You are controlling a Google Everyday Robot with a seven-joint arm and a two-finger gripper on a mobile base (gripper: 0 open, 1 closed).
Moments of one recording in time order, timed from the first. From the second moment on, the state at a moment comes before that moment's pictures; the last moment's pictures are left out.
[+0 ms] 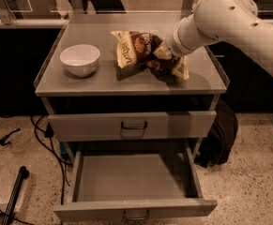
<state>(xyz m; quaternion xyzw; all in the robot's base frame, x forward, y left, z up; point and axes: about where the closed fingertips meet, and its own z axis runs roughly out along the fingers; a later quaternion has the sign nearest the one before) 0.724 -0.098 0.882 -0.48 0.77 0.00 0.41</state>
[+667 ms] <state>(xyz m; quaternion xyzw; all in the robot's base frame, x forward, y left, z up) 0.725 -0.100 0.868 -0.48 0.78 0.00 0.40</state>
